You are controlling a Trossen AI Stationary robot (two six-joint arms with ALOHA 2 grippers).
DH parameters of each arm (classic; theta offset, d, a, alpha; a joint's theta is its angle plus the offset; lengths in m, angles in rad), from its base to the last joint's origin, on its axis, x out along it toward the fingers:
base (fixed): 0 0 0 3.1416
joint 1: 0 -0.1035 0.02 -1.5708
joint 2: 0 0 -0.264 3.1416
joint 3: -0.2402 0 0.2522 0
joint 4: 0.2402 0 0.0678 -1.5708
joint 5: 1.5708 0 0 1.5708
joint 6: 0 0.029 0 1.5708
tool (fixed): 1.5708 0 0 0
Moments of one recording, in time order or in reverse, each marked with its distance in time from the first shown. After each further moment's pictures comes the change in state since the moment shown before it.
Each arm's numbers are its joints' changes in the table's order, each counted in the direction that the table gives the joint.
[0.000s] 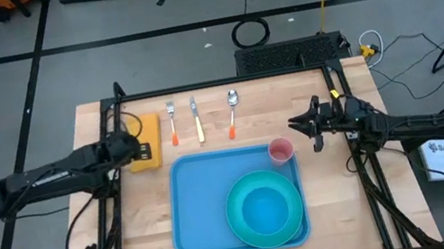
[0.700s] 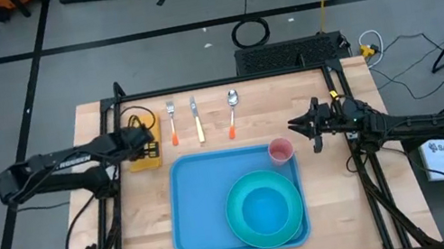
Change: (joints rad) left arm -0.146 -0.372 -0.031 -0.113 0.078 0.097; right arm 0.000 -0.003 0.000 0.042 -0.001 0.021
